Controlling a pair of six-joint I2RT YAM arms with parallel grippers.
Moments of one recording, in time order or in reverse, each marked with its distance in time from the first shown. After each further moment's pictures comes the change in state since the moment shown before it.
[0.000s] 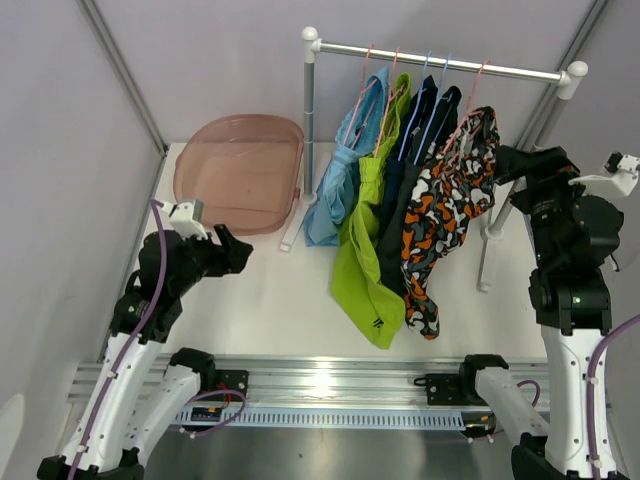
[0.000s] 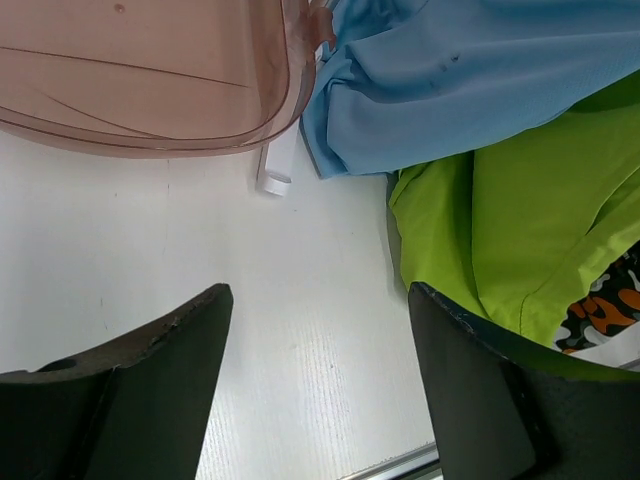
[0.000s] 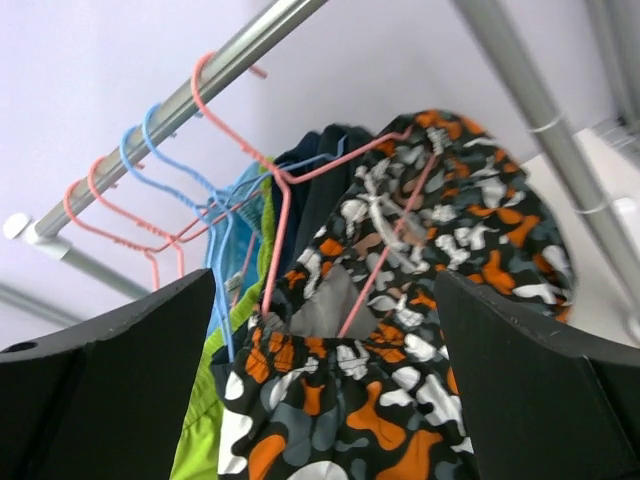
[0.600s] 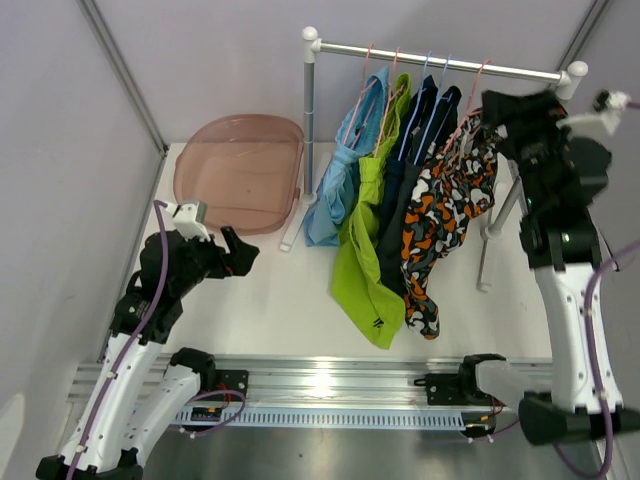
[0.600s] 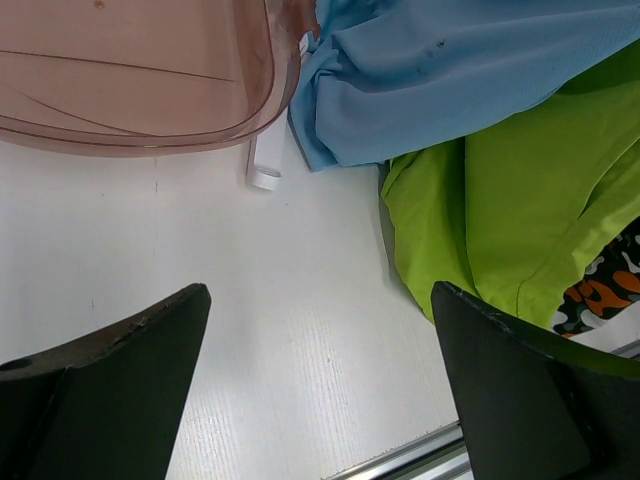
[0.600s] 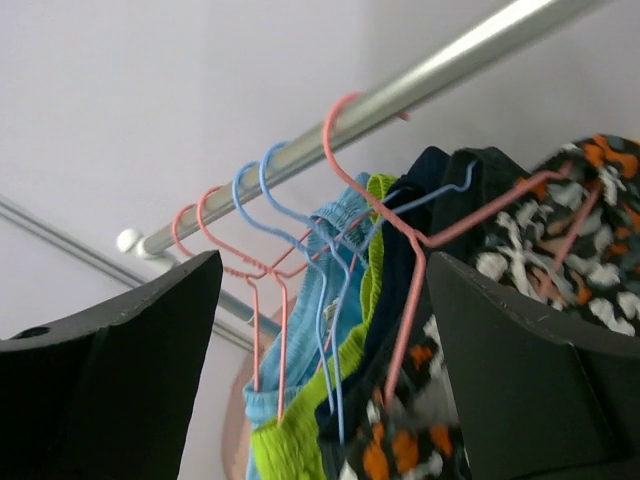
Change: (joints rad) left arm -0.014 -0.007 -0.008 0.000 0.023 0.015; right arm 0.049 0.220 0.130 0.207 -0.079 0.110
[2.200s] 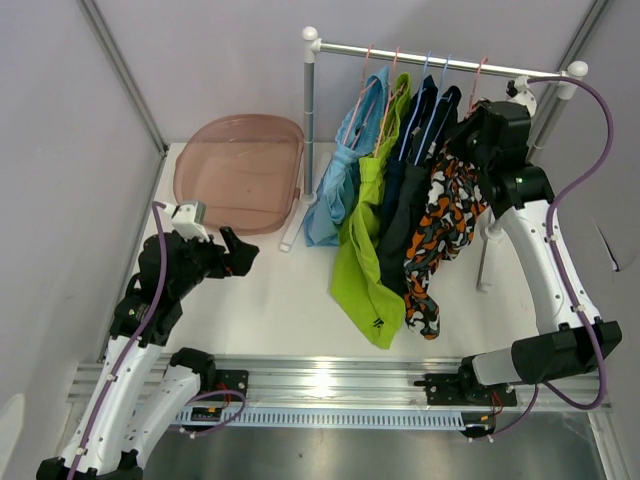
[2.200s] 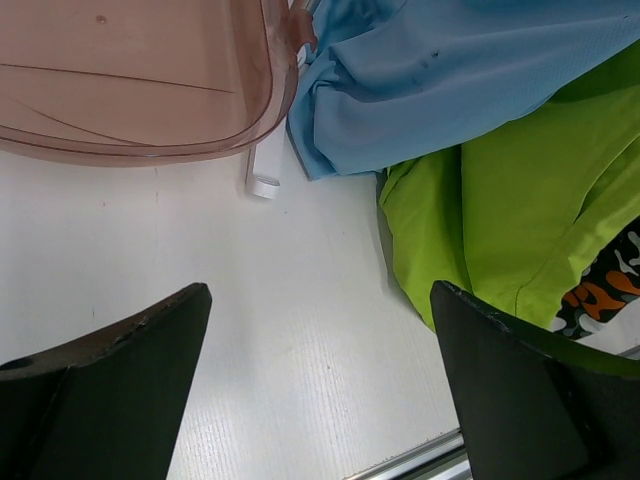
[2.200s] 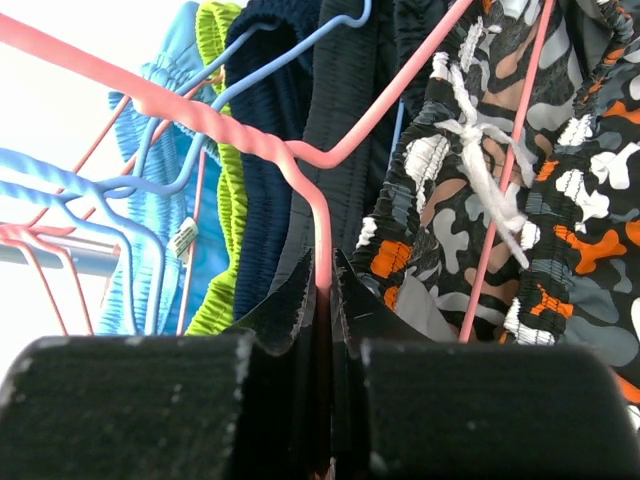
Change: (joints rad) left arm 0.000 -0.014 -0.011 0.023 -0.003 0.001; right arm 0.144 0.388 0.219 -0.311 0.120 -0.107
